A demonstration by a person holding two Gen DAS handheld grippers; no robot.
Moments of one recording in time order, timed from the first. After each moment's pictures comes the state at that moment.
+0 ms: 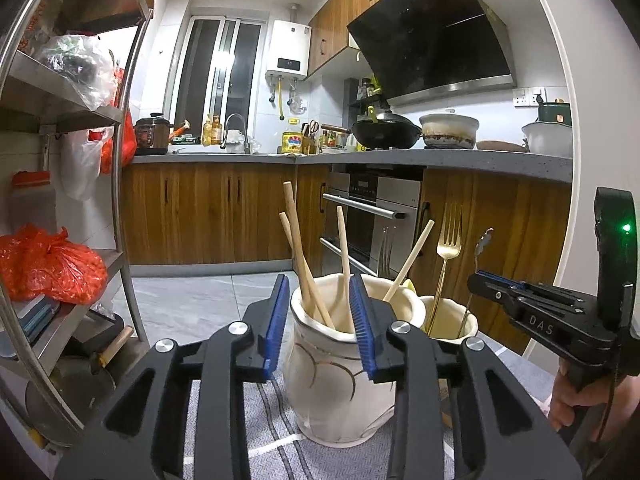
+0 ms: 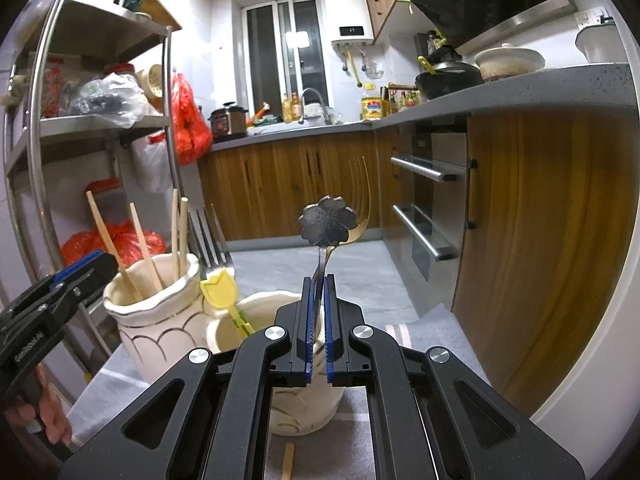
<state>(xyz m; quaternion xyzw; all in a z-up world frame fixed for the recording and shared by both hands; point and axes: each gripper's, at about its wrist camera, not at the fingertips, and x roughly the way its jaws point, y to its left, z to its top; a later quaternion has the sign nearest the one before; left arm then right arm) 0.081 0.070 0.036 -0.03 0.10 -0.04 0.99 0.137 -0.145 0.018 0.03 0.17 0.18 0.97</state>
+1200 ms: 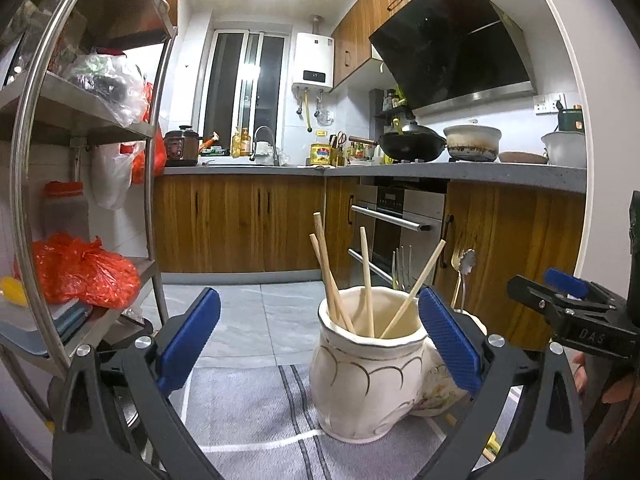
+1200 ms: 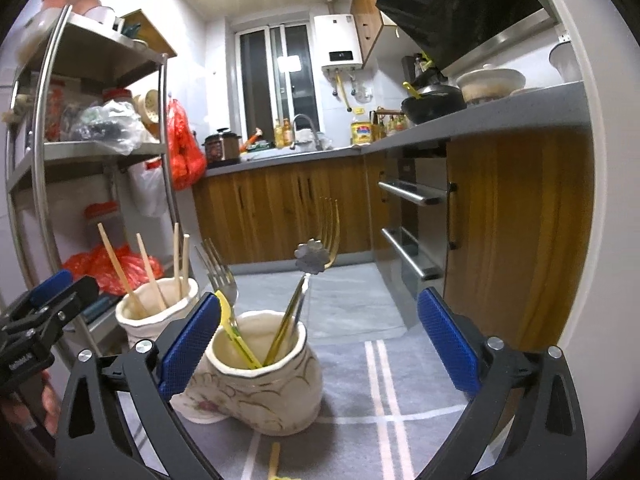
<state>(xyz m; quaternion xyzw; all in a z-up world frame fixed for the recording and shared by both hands) 0.057 0.062 0.052 -0.02 0.08 0.02 1.00 0.110 -0.173 0.033 0.05 0.12 0.16 0.98</state>
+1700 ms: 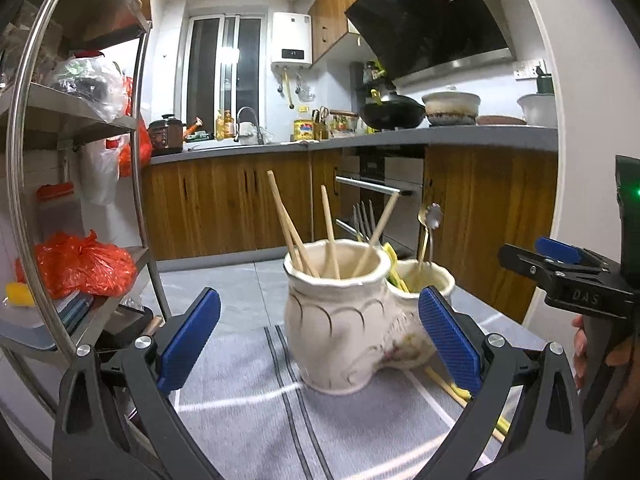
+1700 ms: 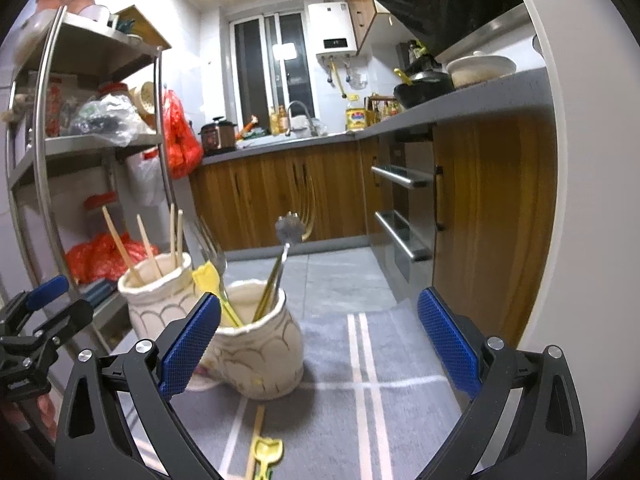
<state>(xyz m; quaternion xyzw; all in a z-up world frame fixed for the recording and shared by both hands) 0.031 0.036 0.039 0.01 0.13 0.00 0.99 0.093 -0.192 0.019 0.04 0.16 0.16 0.97</state>
